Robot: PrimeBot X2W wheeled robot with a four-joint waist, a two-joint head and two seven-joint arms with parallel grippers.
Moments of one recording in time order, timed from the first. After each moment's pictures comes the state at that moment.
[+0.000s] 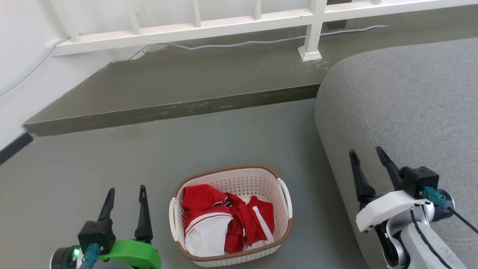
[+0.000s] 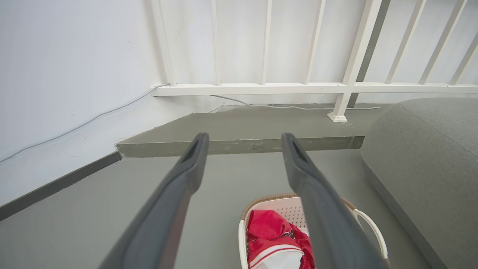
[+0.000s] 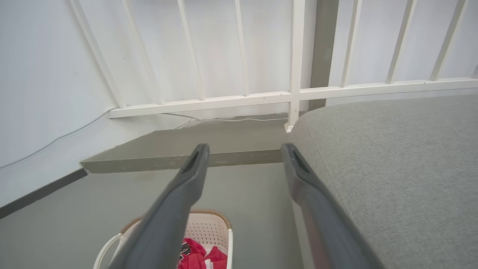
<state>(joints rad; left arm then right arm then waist) 0.04 0.07 -0.21 0.14 -0.27 0.12 -0.25 -0.09 -0.18 0.31 0.29 0.32 -0.06 -0.25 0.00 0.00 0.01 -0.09</state>
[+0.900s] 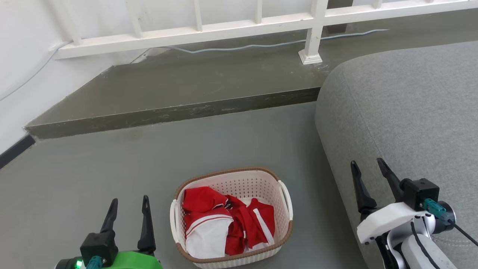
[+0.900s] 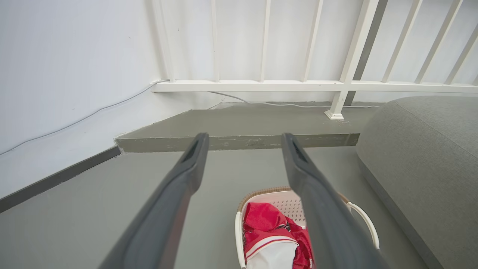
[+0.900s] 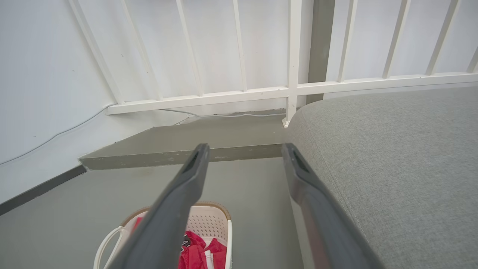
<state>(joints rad) 0.11 0.05 -0.21 0.09 -0.26 0.12 -0.25 -0.03 -0.17 0.28 0.26 0.30 -0.06 -0.25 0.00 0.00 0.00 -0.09</state>
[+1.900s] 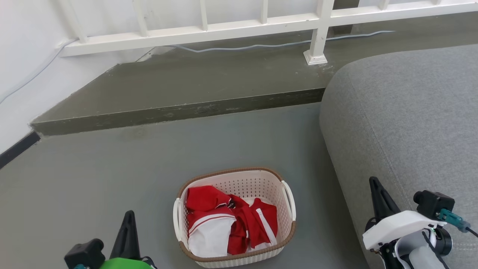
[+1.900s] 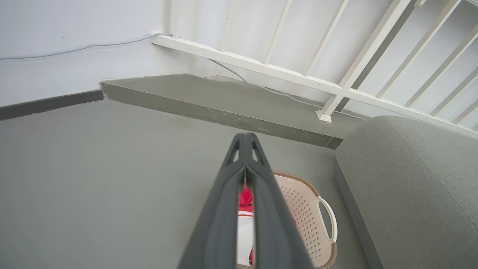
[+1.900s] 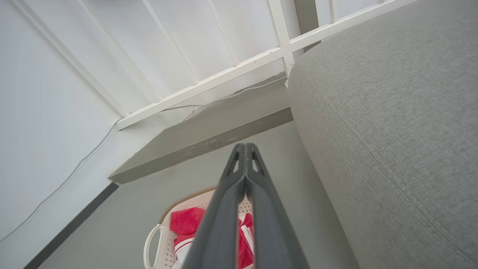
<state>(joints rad) 0.15 0.05 -0.21 0.10 -0.49 0.10 -0.23 0.02 -0.13 0.22 0.29 0.52 -0.03 -0.20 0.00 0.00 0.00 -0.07</state>
